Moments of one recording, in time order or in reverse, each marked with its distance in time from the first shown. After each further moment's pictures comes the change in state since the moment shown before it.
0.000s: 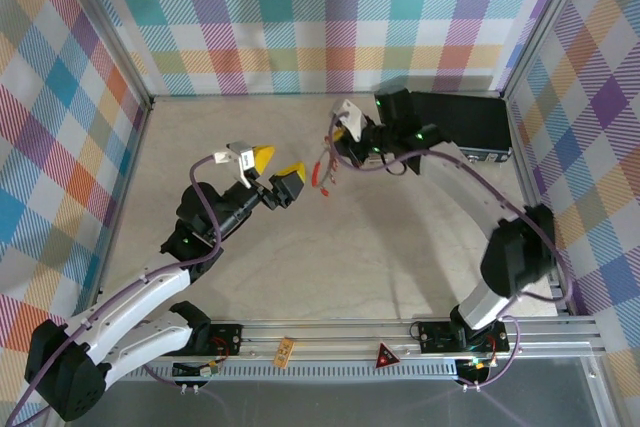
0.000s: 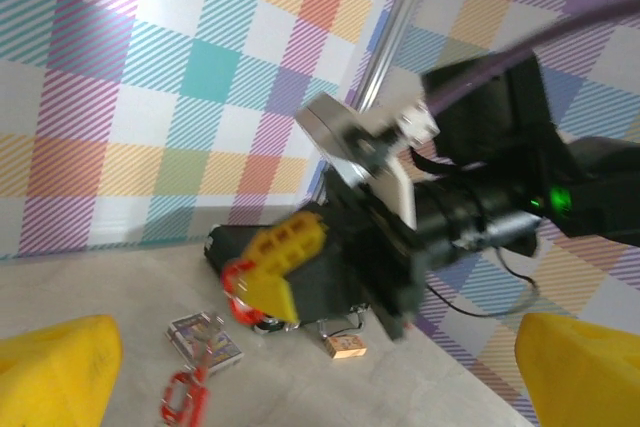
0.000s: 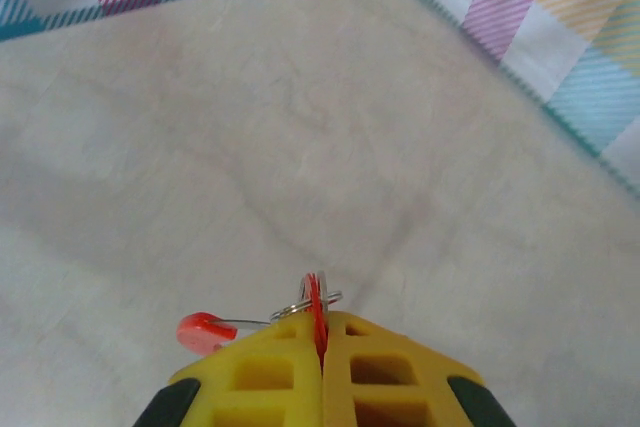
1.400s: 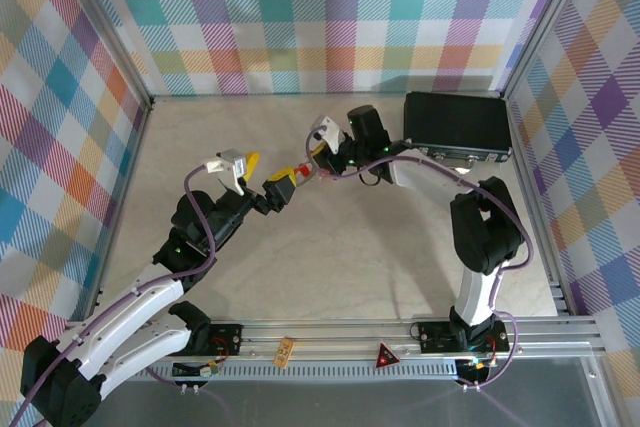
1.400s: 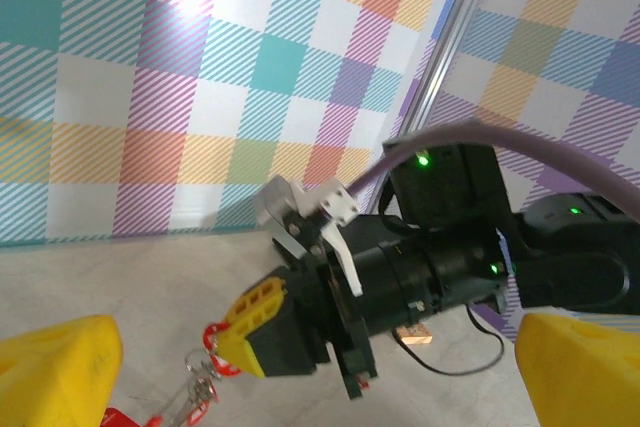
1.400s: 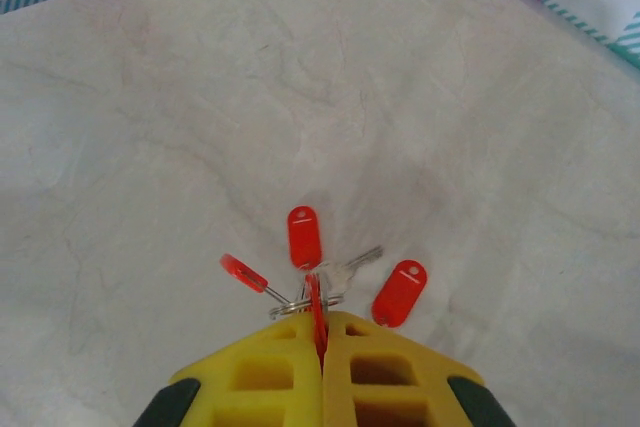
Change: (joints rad) left arm 0.002 -0.093 -0.047 -0.100 -0.114 0.071; right arm 0.074 0.134 -0.164 0.262 0.054 0.121
